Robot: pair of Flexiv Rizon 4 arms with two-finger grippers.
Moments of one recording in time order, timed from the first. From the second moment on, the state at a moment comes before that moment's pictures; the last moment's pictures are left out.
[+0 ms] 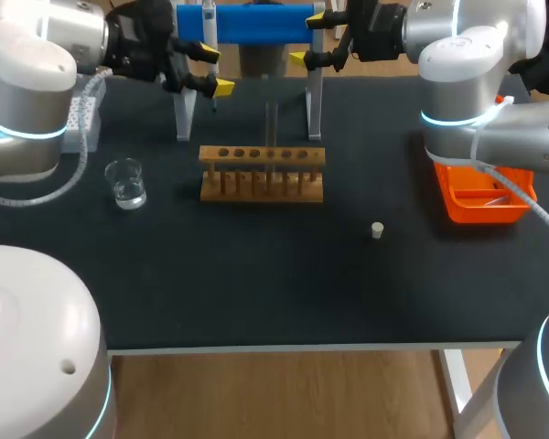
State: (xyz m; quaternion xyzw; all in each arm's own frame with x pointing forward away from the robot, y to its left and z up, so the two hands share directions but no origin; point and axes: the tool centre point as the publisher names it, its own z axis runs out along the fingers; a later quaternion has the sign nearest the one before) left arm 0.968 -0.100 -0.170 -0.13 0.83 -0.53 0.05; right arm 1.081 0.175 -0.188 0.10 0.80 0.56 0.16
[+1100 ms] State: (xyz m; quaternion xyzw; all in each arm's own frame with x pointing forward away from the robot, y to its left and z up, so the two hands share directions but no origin) left arm 0.971 -0.154 -0.225 -0.04 0.86 -0.51 0.04; right arm 1.081 0.175 -0.188 0.10 0.80 0.56 0.16
